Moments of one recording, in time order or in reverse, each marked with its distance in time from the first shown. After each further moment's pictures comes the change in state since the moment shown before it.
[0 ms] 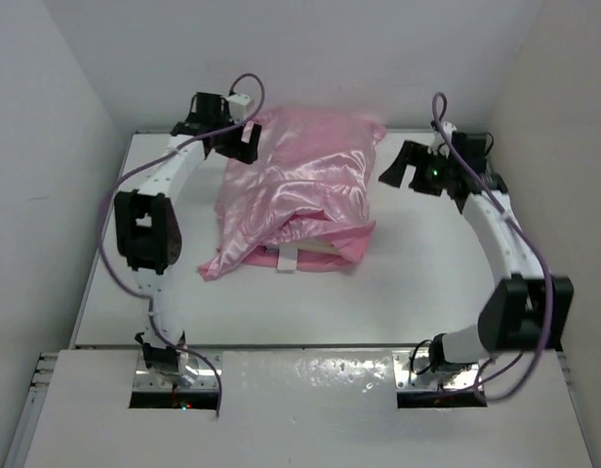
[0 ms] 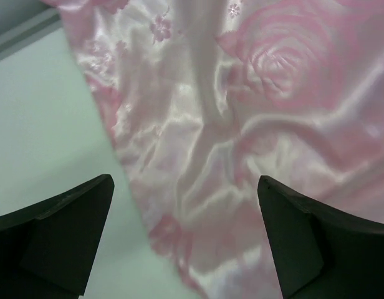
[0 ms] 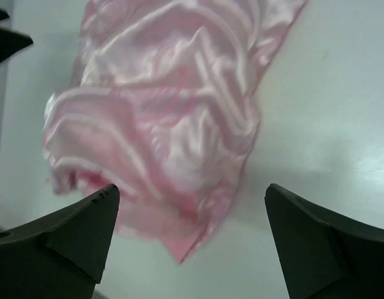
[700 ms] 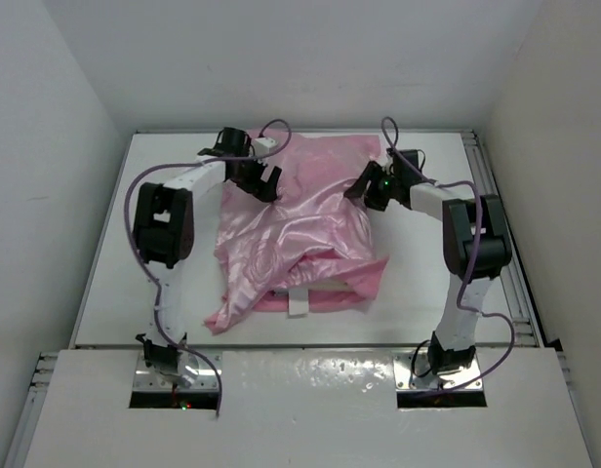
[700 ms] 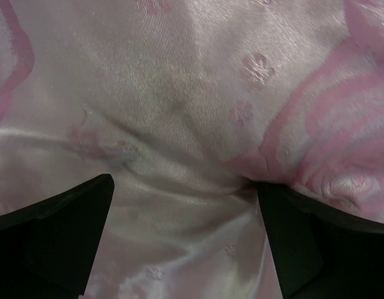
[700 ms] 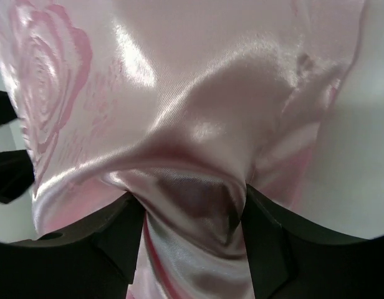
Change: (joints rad) left arm -0.074 -0.014 -0.291 0.060 0.169 0.127; right arm 0.133 0.456 -0.077 0.375 -0.009 0.343
